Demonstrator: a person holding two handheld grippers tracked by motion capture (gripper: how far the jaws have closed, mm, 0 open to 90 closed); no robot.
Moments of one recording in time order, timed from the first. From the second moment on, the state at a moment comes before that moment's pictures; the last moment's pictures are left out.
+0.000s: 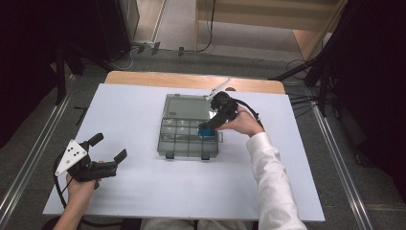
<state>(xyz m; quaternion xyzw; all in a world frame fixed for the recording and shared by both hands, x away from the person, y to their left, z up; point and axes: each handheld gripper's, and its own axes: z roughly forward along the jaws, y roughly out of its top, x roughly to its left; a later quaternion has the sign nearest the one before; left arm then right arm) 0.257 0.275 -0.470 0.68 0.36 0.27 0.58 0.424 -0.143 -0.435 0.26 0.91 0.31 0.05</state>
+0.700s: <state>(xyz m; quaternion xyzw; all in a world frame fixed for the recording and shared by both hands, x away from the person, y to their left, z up) 0.258 0.269 -0.469 0.69 0.35 0.27 0.57 0.374 -0.191 -0.410 0.35 0.87 0.34 0.12</state>
